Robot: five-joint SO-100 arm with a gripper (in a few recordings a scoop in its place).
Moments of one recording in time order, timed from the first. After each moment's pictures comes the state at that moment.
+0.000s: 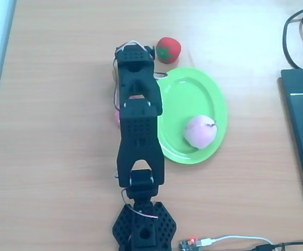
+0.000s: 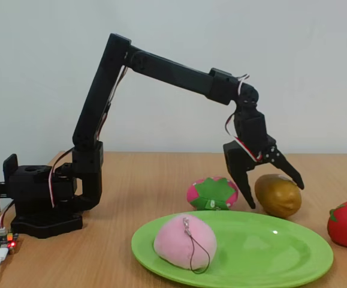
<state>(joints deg) -1.6 69.3 79.1 65.4 -2.3</state>
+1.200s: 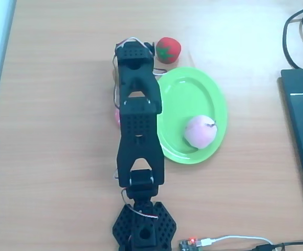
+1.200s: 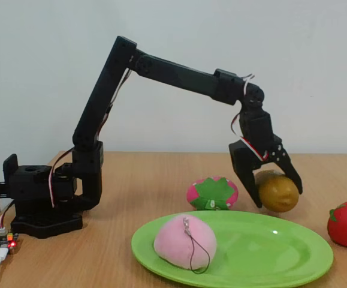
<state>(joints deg) -1.5 67.5 73.8 67.1 -2.3</state>
